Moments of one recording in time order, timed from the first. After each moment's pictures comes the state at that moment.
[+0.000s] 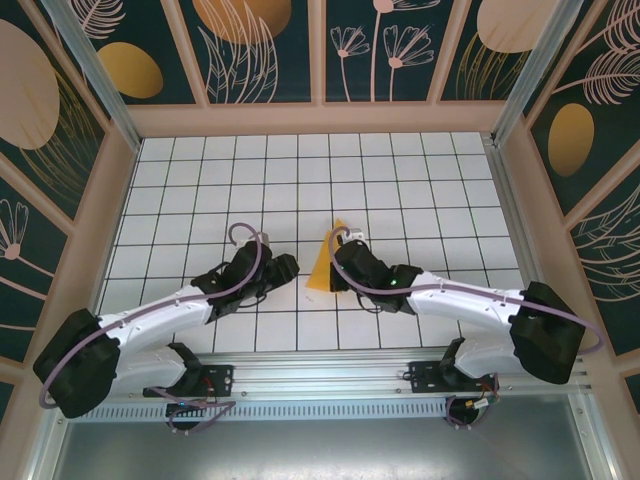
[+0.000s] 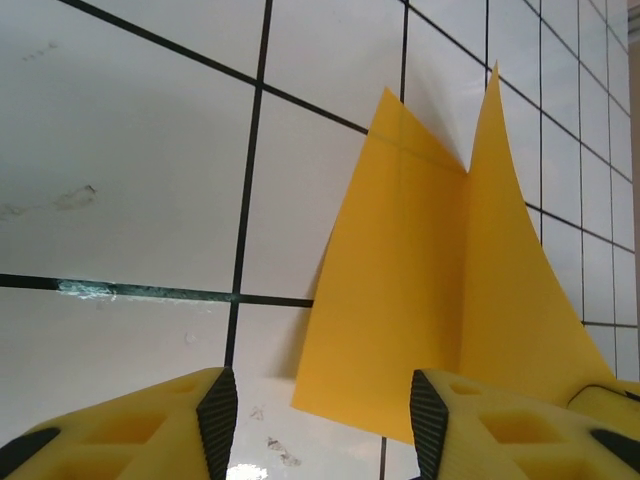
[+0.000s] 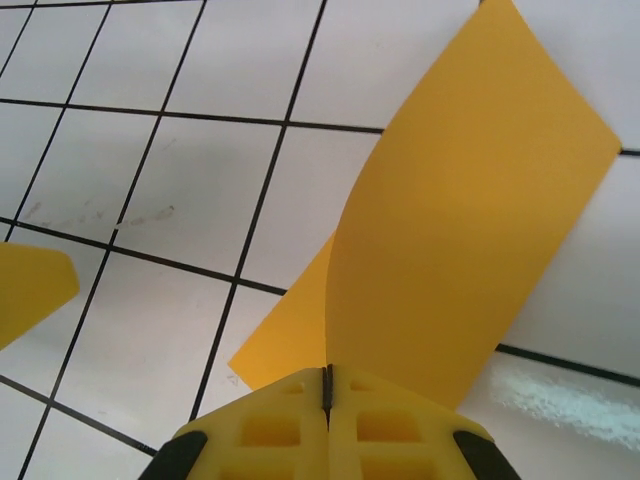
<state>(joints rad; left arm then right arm) -0.77 1.20 0.53 -0.05 -0.03 -1.07 1.01 1.30 0.71 -0.20 0.25 0.69</state>
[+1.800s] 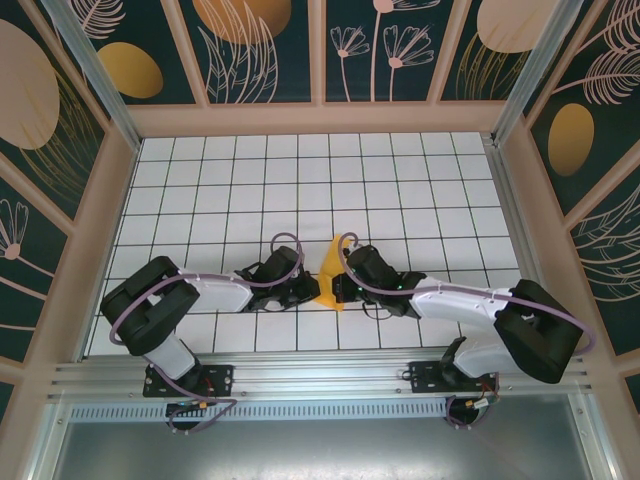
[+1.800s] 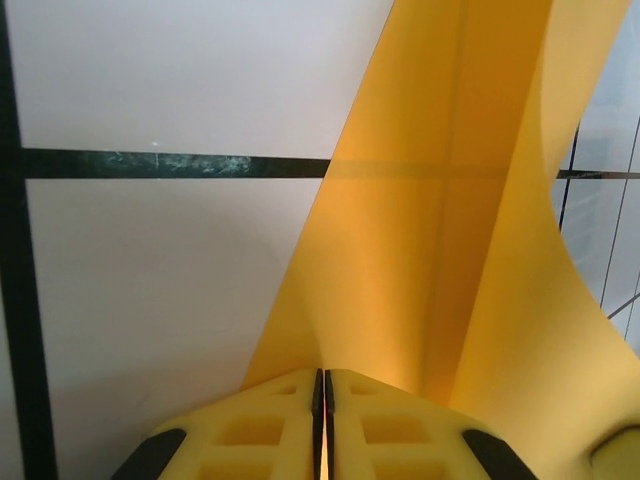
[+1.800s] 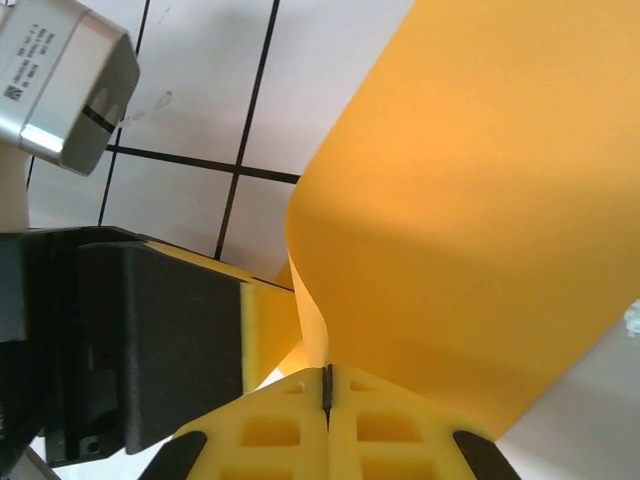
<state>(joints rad) -0.83 1.63 0.58 0.20 0.25 -1.09 0.90 1.33 0.56 -0.03 -0.07 0.74</state>
